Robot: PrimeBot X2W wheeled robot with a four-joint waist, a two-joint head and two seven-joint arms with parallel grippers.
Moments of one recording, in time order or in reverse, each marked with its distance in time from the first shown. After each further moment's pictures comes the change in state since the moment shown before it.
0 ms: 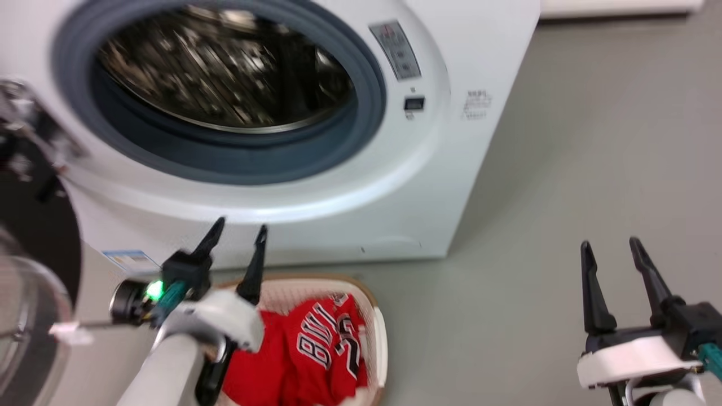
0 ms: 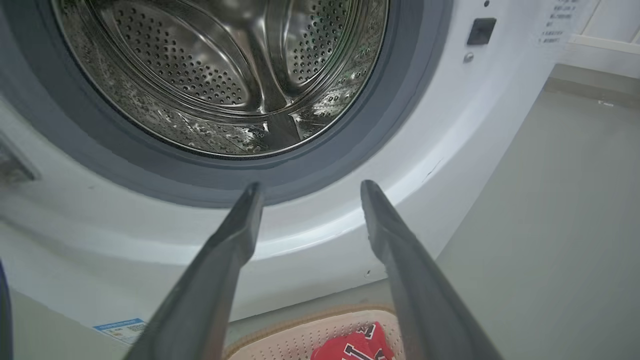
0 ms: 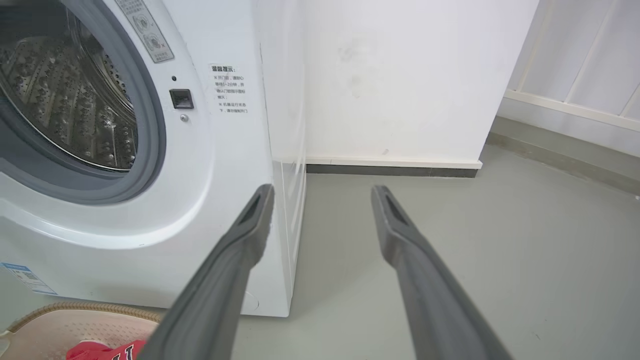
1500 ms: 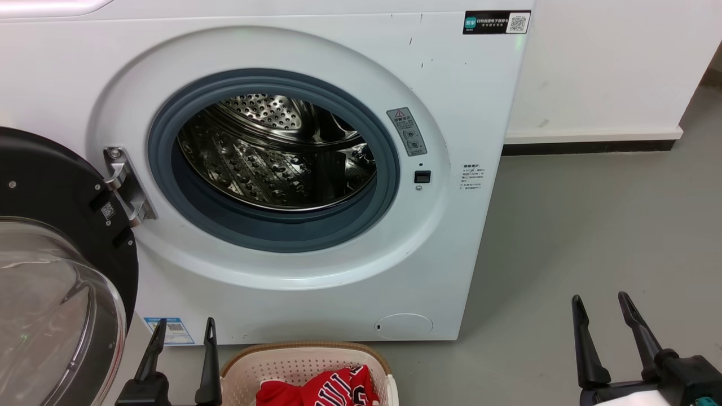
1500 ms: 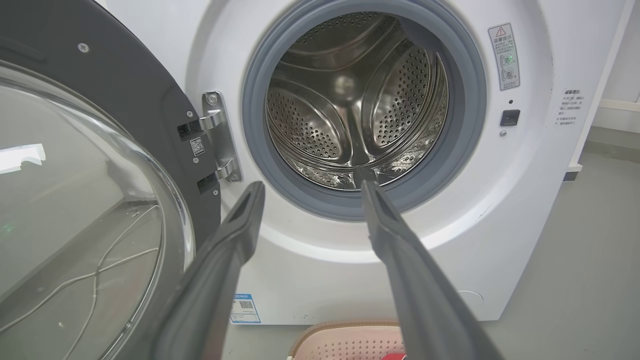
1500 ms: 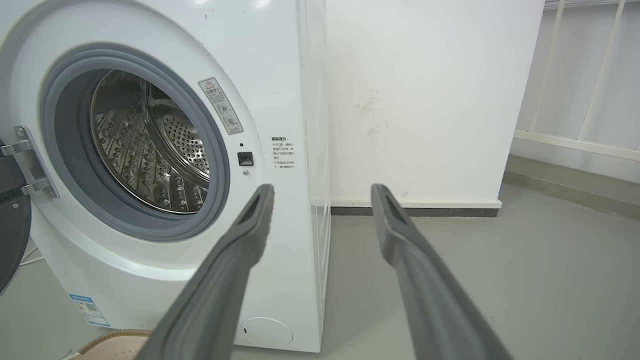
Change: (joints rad) left arm 0.532 -0.184 0.401 -0.425 0.306 0.021 0.000; right arm 0.179 0.000 0.037 -0.062 0.058 0.000 0.000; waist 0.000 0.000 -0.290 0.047
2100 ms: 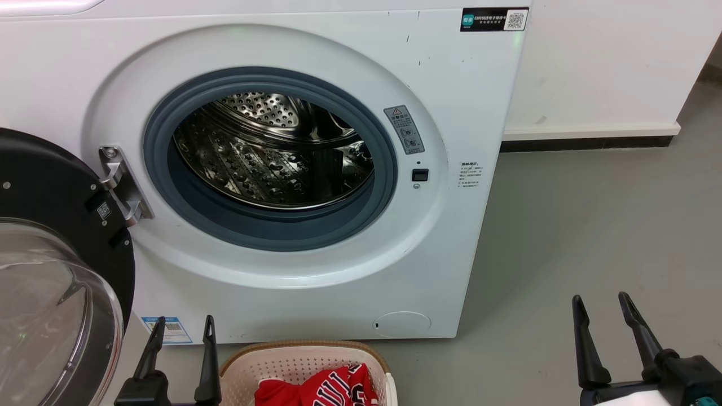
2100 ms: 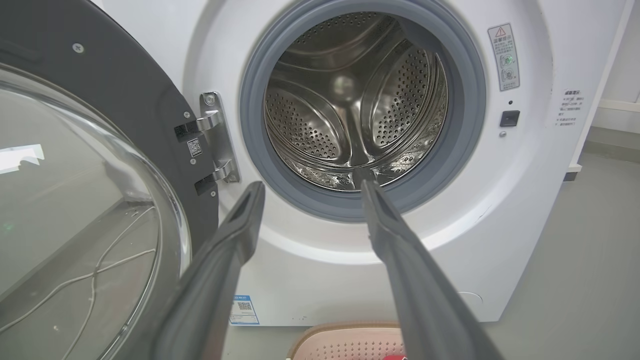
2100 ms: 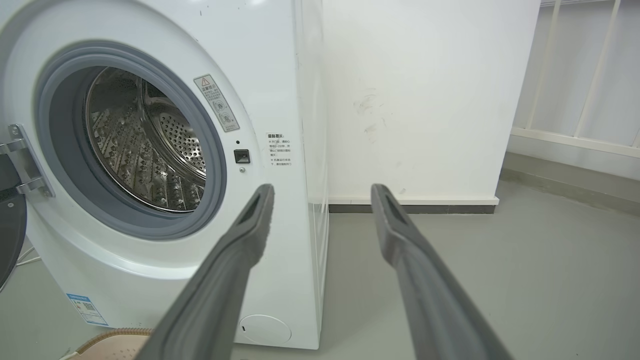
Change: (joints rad) left arm -0.004 -0.018 0.018 -0.002 0.015 -0.013 0.000; right arm 0.000 0.000 -0.001 0.001 0.001 0.000 0.000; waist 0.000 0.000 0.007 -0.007
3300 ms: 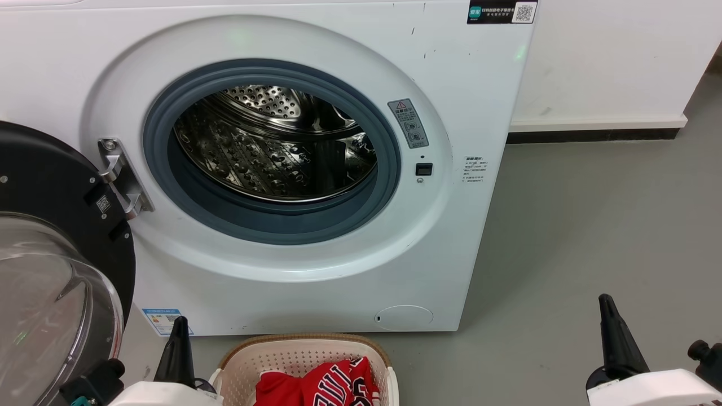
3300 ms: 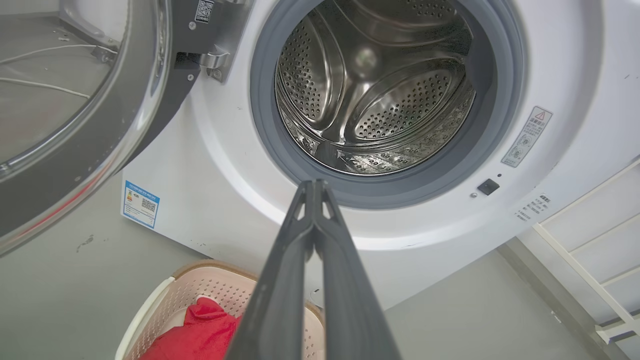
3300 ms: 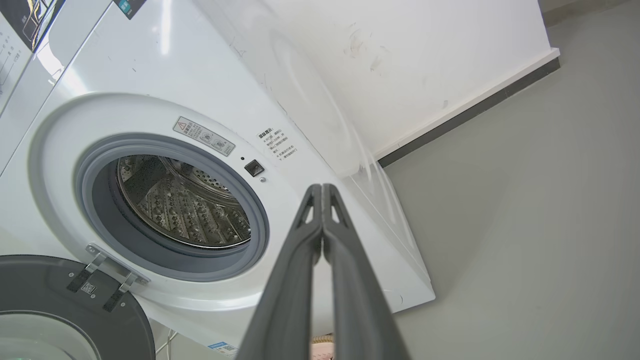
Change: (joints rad) left arm -0.073 -0.018 0.031 0.092 -0.577 -0.043 0.142; right arm -0.061 -0.014 0.006 0.100 0.585 0.000 0.116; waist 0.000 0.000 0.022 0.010
